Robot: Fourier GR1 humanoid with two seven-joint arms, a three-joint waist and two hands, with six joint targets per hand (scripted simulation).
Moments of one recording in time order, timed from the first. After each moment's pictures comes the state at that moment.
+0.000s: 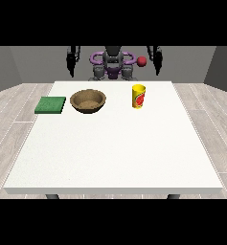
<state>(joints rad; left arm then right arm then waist) 0.01 0.12 -0.01 -1.61 0.00 -0.01 -0.02 0.00 -0.08 0.03 -1.57 -0.01 0.01 -0.04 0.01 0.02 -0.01</state>
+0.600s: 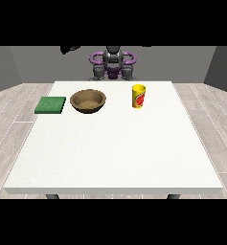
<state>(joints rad) 0.12 0.04 -0.15 -1.82 0.13 0.02 0.07 0.06 -0.10 -0.07 -1.64 -0.11 0.01 0.01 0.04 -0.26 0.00</state>
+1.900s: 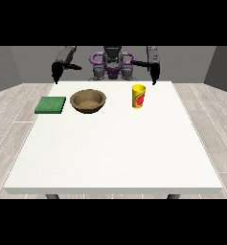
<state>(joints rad) -0.25 0.11 0.06 -1.41 0.01 0.03 -0.30 -0.23 -0.18 -0.17 -1.38 -0.14 0.13 -0.27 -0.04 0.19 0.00</state>
